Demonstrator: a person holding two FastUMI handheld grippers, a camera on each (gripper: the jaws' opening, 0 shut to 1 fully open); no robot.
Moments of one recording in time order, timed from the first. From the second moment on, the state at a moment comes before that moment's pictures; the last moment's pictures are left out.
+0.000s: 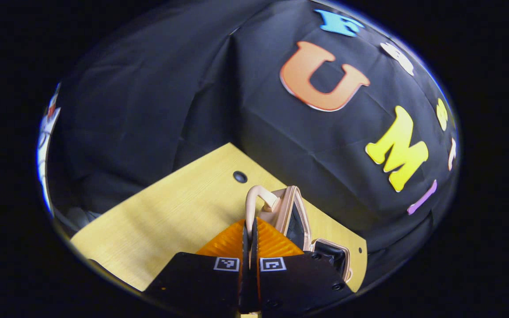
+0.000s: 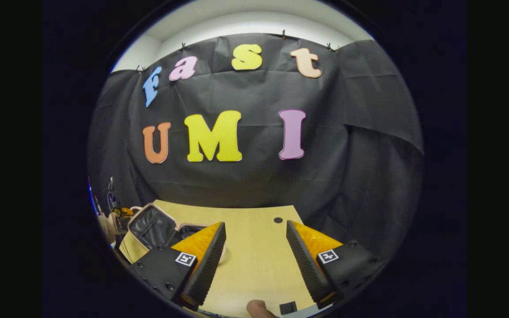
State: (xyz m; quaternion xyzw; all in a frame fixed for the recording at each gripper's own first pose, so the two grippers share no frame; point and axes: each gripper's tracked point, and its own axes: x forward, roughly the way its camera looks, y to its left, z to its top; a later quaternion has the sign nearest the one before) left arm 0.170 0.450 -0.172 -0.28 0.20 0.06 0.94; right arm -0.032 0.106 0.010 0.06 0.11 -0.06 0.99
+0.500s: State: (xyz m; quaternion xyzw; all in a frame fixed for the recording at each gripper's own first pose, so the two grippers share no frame) left arm 0.147 0.319 -0.050 -0.14 0.10 0.00 0.99; right arm -0.018 0.083 0.013 0.04 0.09 0.00 1.00
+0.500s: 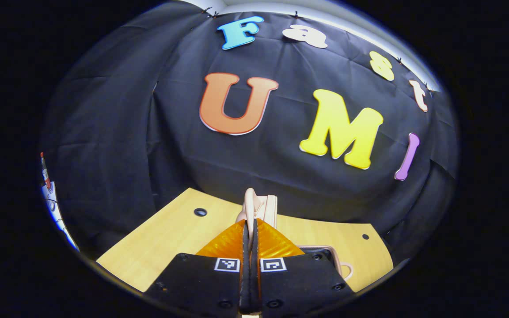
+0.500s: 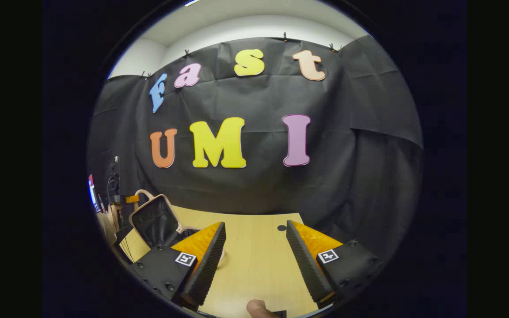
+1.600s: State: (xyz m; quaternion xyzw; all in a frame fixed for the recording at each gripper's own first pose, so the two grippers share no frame) left arm 0.134 0.021 -0.142 -0.10 0.20 -0.18 0.96; right arm -0.009 0.000 -0.032 -0.01 0.12 0.06 0.99
